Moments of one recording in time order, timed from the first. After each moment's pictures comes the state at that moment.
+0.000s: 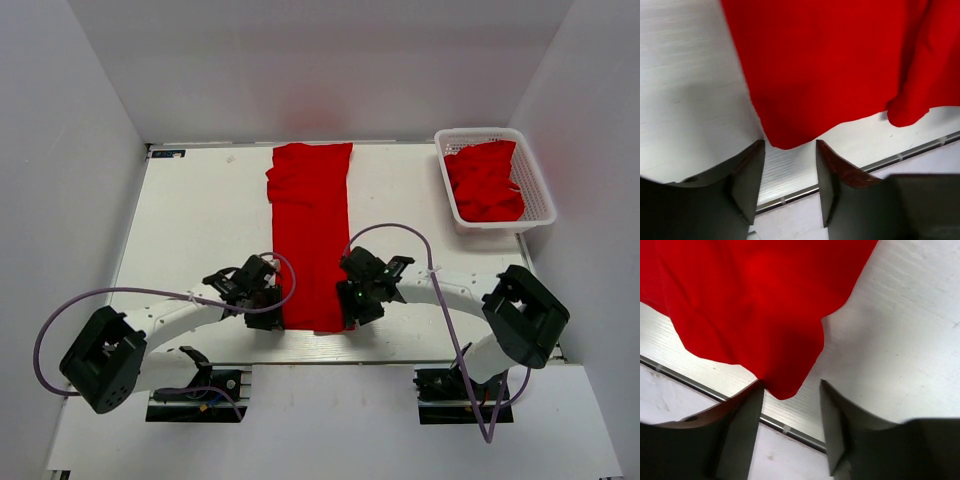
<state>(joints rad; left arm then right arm) -0.69 1.21 0.54 -0.50 0.13 -0.64 0.94 1.50 0.82 -0.54 -0.14 0.59</state>
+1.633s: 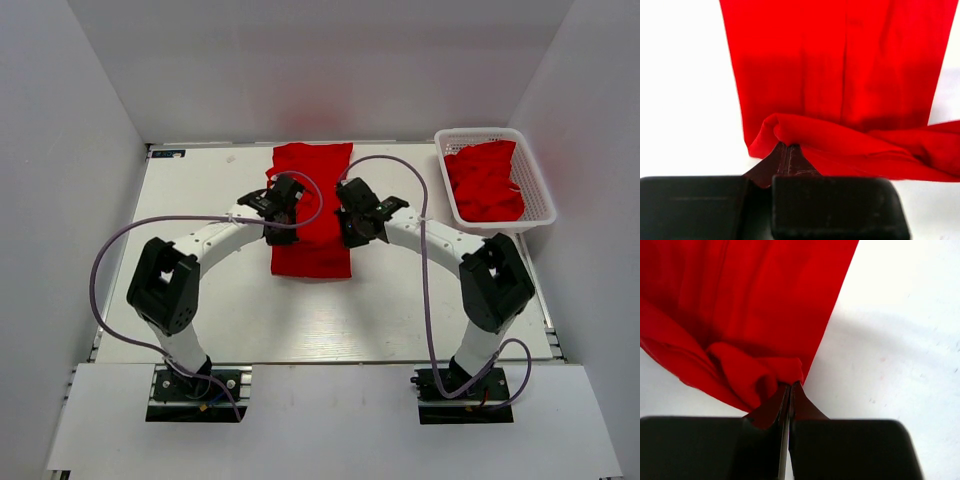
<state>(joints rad) -0.58 1.72 1.29 -0.65 -0.20 -0.51 0.72 1.74 1.31 -0.56 0.09 0.34</state>
